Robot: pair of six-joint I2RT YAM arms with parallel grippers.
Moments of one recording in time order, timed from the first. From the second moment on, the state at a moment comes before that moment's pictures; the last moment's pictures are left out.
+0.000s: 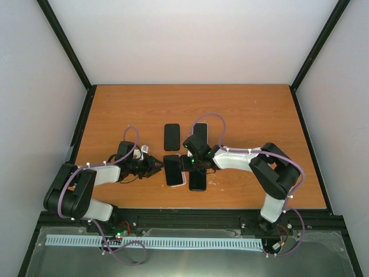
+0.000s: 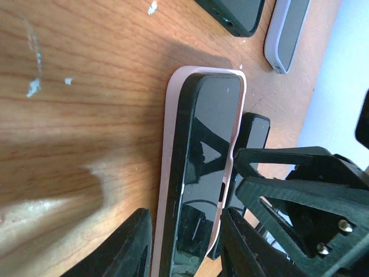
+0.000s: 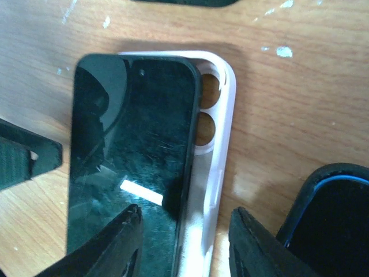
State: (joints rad) left arm -0.26 1.40 0.37 0.16 0.76 -0.90; right arm 0.85 1.76 0.96 -0.17 -0.22 0.68
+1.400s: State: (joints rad) left arm -0.37 1.36 0.44 0.00 0.58 -0.91; right arm 0.83 1.81 0.82 0.17 -0.38 0.86
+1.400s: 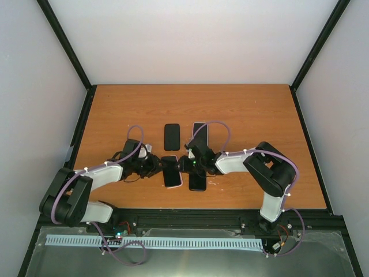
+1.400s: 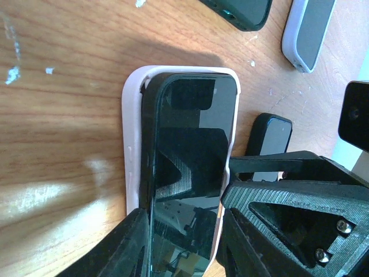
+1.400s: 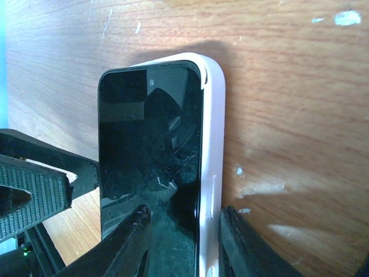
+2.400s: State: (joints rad) left arm -0.37 1.31 0.33 0.04 0.62 -0.91; right arm 0.86 1.79 0.78 0.21 -0.38 0.88
